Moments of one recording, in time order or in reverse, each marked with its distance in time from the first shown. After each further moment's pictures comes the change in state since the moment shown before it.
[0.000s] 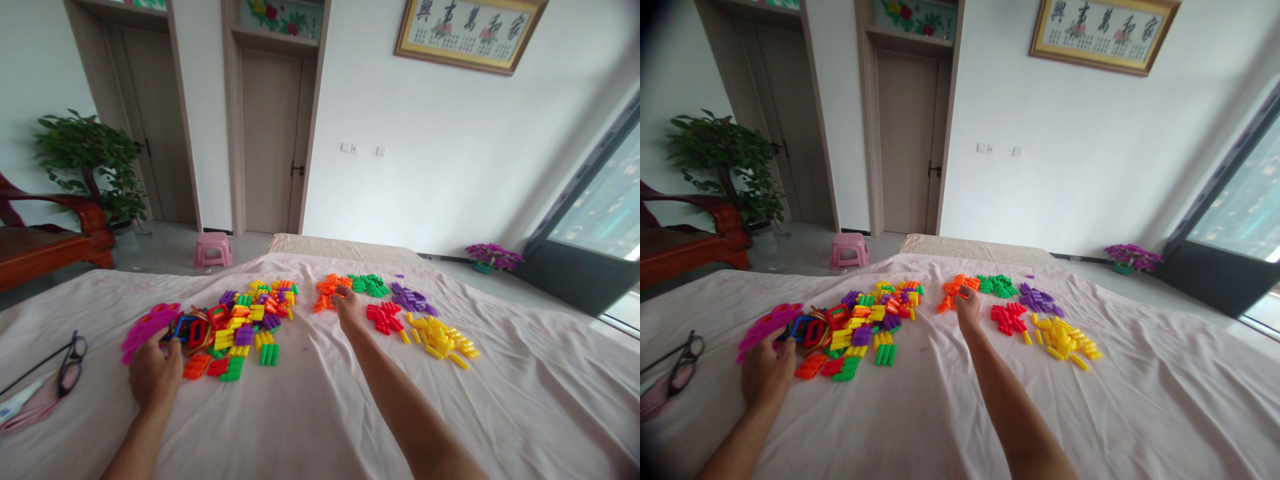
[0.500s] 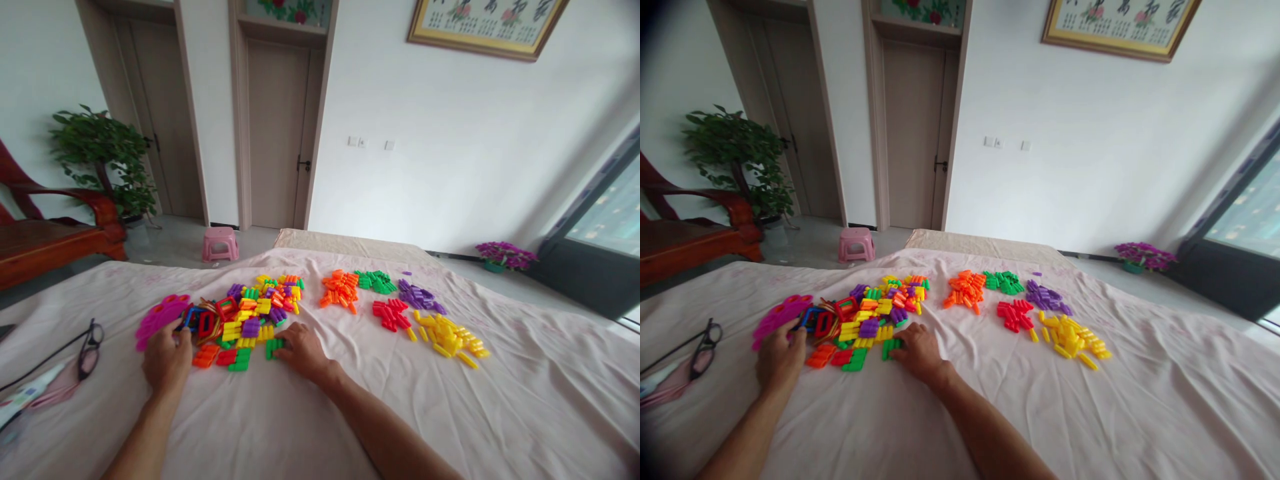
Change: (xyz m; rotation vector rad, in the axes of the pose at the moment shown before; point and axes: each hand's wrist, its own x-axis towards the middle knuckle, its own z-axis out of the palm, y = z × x) left_hand 0.000 0.000 -0.002 0.010 -0.048 0.008; right_hand -0.134 -0.022 0.051 -0.599 -0.744 -0.454
